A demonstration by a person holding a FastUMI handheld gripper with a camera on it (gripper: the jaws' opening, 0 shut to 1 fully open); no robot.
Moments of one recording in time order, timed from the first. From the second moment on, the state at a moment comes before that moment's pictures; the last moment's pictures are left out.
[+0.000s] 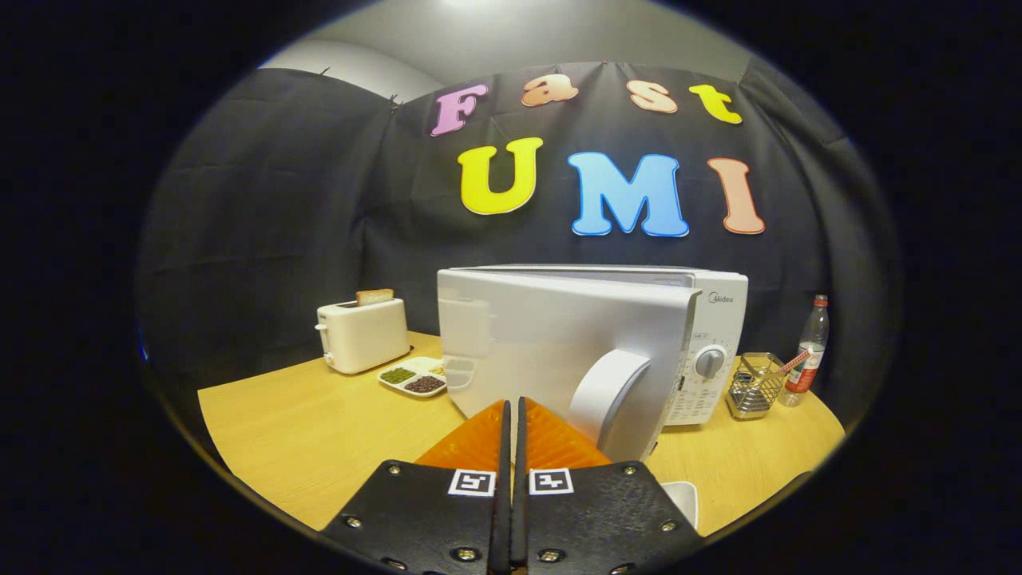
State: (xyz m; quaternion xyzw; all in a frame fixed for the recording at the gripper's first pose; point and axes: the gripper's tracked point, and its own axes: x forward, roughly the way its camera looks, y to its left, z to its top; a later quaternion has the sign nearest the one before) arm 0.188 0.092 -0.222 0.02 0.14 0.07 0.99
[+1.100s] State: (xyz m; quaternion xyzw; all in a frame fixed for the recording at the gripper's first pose) arm 0.320 -0.014 -0.253 -0.03 0.14 -0.07 0.99
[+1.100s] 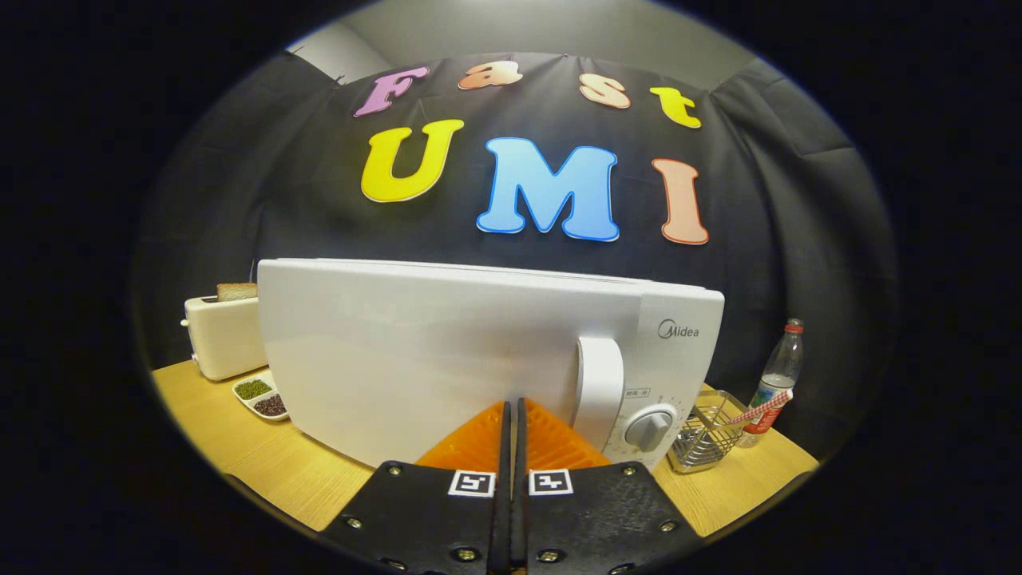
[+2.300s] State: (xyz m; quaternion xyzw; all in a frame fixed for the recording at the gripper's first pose) arm 0.041 0.015 -0.078 0.00 0.03 0.04 1.00
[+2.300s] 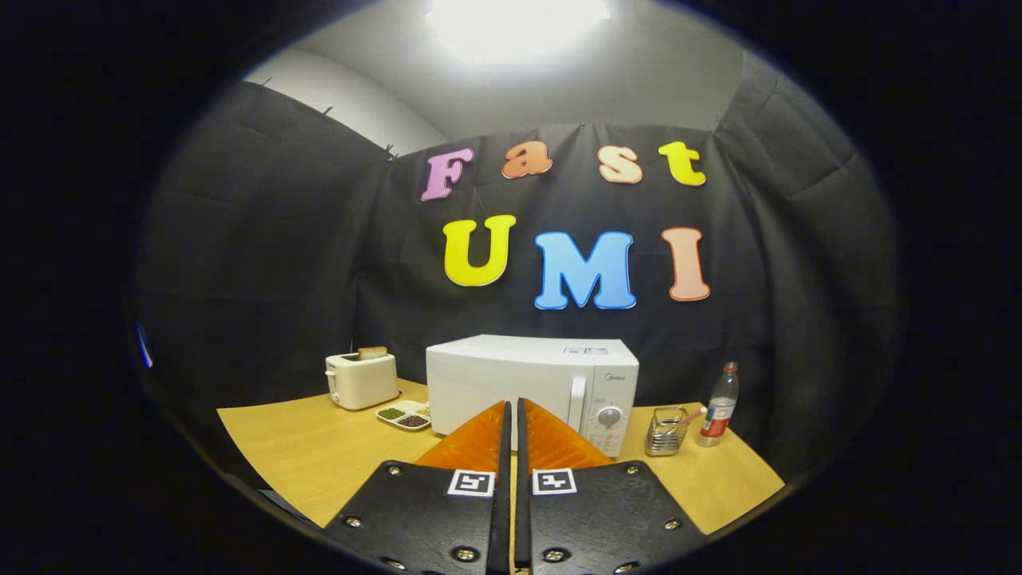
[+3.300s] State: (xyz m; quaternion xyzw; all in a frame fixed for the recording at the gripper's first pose) arm -0.008 0.034 -0.032 0.01 0.05 0.12 0.99
